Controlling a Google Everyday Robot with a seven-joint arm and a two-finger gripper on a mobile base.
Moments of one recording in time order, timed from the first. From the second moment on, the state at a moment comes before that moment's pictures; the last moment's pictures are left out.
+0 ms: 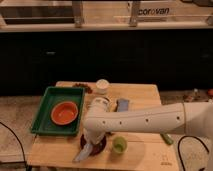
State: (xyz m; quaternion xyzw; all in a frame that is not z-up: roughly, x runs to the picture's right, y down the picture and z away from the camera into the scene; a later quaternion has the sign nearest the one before) arm -0.064 0.250 0.714 -0.22 -0.25 -0.52 0.78
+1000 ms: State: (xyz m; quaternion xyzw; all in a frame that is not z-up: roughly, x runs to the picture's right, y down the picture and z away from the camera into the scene) arm -0.007 0.217 0.742 -0.22 -0.21 -0.47 0.83
